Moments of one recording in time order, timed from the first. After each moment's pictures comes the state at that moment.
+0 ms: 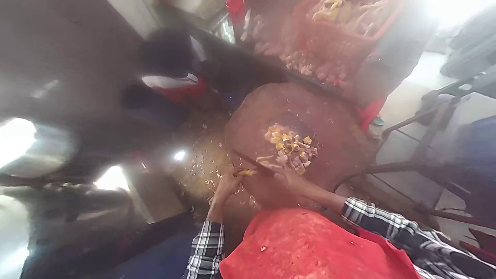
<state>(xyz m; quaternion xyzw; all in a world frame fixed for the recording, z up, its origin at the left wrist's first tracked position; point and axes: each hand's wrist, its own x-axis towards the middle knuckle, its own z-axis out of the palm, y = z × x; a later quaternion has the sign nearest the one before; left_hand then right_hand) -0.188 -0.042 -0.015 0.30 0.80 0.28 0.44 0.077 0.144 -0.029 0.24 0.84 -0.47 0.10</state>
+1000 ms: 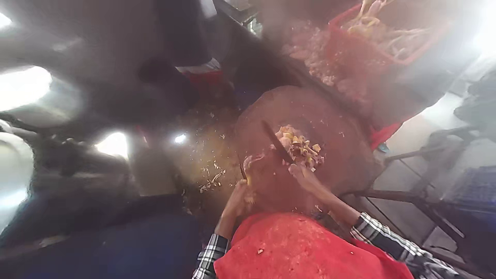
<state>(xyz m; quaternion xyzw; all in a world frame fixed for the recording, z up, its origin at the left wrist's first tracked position) -0.090 -0.103 -0.074 -0.04 0.58 0.62 0.53 0.084 0.162 0.009 0.34 0.81 -0.48 0.06</state>
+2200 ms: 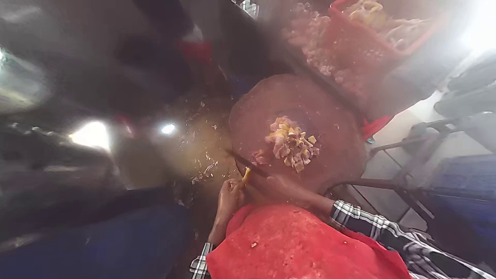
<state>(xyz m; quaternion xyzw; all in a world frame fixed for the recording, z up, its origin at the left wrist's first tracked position) -0.078 -0.131 -0.067 0.03 0.79 0.49 0.38 0.079 0.107 -0.041 0.20 0.81 -0.53 0.14</state>
